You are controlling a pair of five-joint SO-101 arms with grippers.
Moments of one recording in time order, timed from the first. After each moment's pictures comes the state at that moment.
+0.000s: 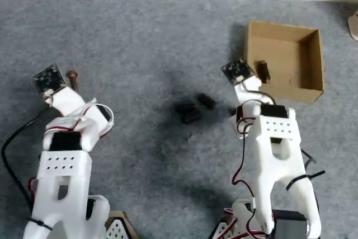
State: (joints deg) left arm -10.1 -49.3 62.2 45.8 35.9; right arm 0.1 -23.9 45.5 50.9 36.2
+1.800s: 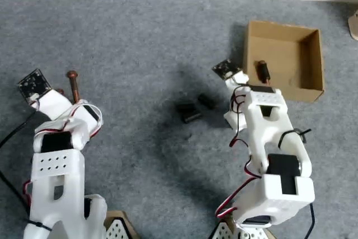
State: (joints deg) left arm -15.7 -48.9 62.2 47.0 35.9; right arm -0.8 6.6 29.6 49.1 40.2
